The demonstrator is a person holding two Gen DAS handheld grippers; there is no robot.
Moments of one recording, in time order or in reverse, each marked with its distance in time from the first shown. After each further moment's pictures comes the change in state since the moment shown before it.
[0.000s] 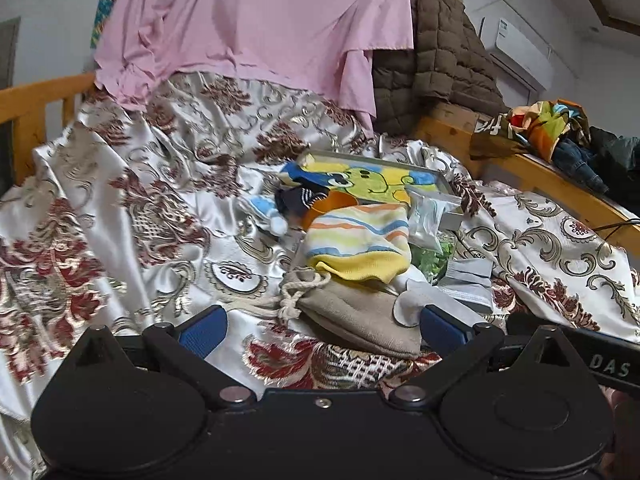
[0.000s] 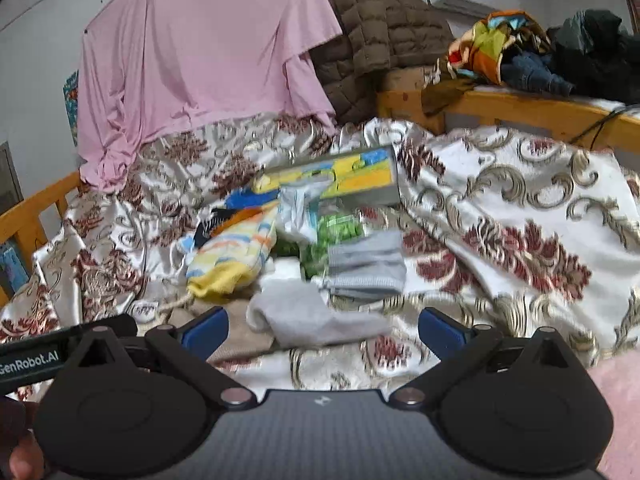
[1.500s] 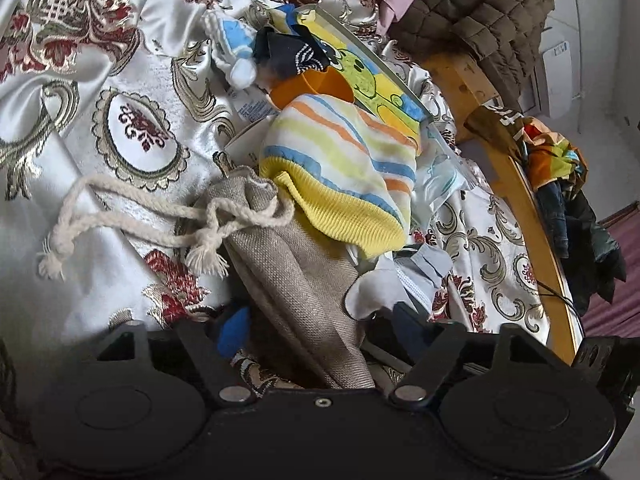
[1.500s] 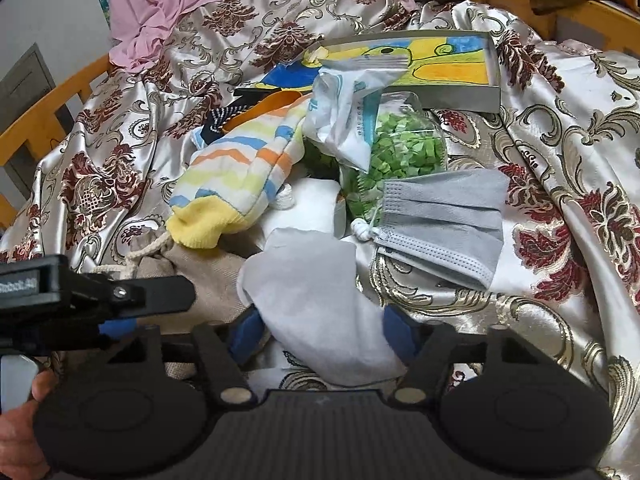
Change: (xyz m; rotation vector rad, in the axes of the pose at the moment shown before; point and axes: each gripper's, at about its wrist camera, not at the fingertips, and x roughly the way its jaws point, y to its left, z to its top) left arm 0.143 0.041 0.004 -0.507 0.412 -0.340; right arm 0.135 0.002 0.027 -0.139 0.450 0.186
